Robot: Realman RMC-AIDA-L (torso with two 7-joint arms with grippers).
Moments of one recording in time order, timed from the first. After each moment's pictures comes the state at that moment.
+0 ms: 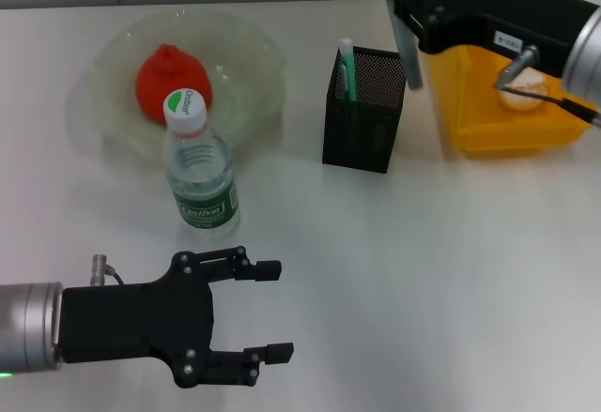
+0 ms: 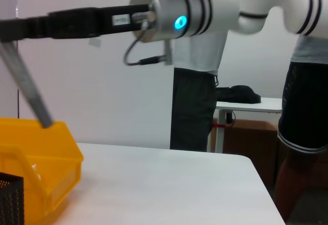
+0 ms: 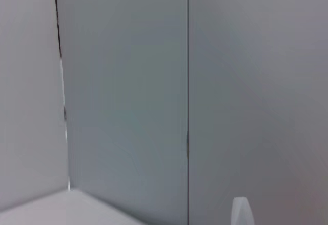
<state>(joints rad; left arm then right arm) -0.23 -2.06 1.23 0.73 1.61 1.70 -1.00 0.05 2.09 -1.65 -1.64 -1.64 -0.68 1.86</state>
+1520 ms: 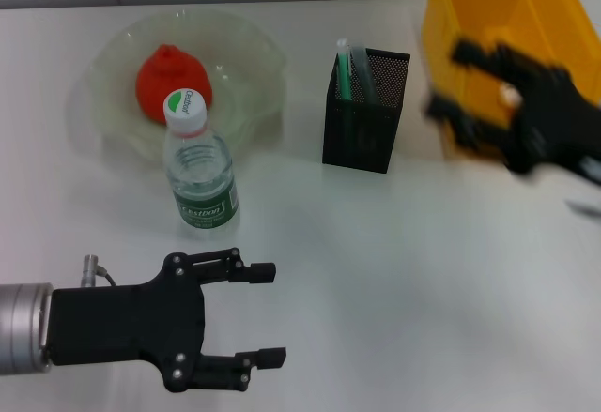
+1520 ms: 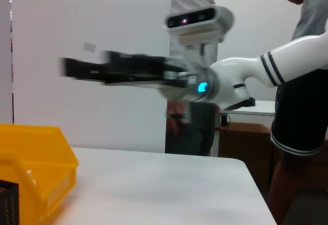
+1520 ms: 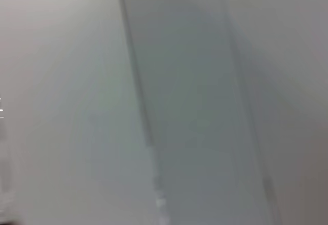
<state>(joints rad) -0.22 -2.05 1.22 0.74 1.61 1.73 -1.01 0.17 2.07 -1.27 -0.86 -1.12 -1.49 1.20</state>
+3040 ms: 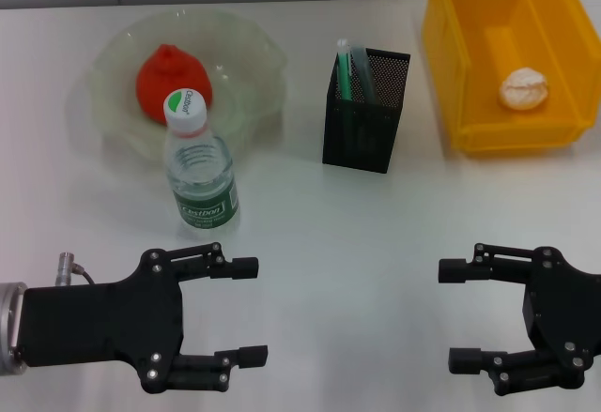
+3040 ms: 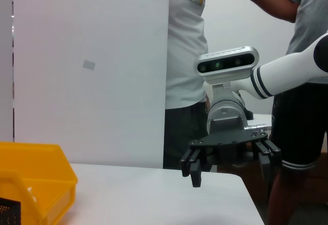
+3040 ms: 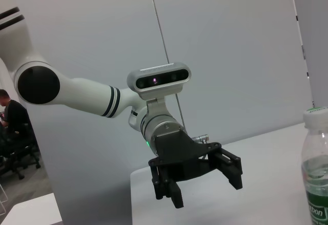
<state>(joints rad) -0.21 -2.04 1.17 0.74 1.61 1.81 -1.01 0.22 2.08 -0.96 -0.84 -1.76 -1.93 1.24</state>
